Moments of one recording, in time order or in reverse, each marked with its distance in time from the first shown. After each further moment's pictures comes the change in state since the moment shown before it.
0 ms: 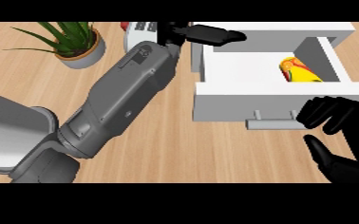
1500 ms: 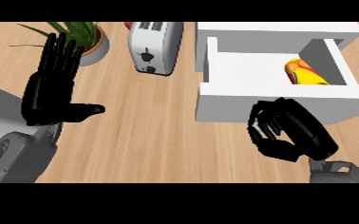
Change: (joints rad) left arm 0.919 0.466 0.166 -0.828 0.053 -0.172 0.078; right arm -0.052 -0.127 0.305 0.350 0.874 -0.065 -0.288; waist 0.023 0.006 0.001
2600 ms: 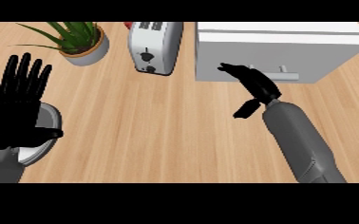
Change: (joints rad) left arm 0.197 0.011 0.215 0.010 -0.026 -0.279 -0.010; right arm -0.514 0.135 -0.090 1.008 0.236 -0.234 -0.277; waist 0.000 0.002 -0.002
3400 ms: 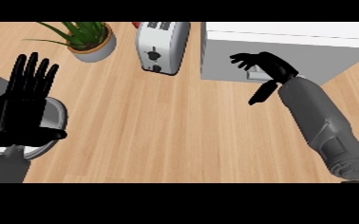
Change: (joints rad) left arm -0.025 -0.030 0.012 0.044 -0.035 -0.075 -0.003; right arm -0.275 -0.101 -0.119 0.428 -0.026 0.063 -0.263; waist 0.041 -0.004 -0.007
